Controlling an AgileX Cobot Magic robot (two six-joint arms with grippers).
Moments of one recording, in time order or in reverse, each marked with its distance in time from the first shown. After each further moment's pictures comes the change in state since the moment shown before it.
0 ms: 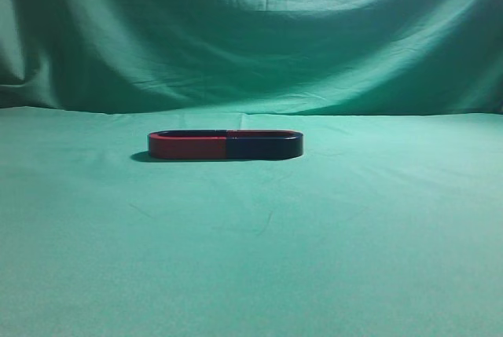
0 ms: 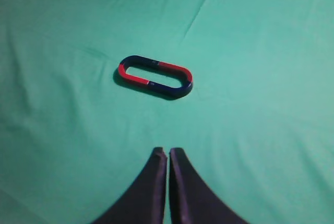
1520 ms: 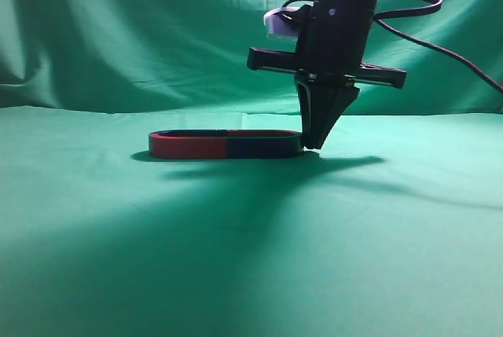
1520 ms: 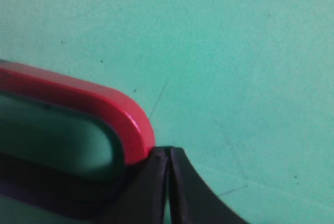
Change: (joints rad) left arm 0.000 0.000 0.000 0.000 0.000 0.000; right arm 0.000 1.423 -0.672 -0.033 -0.054 0.089
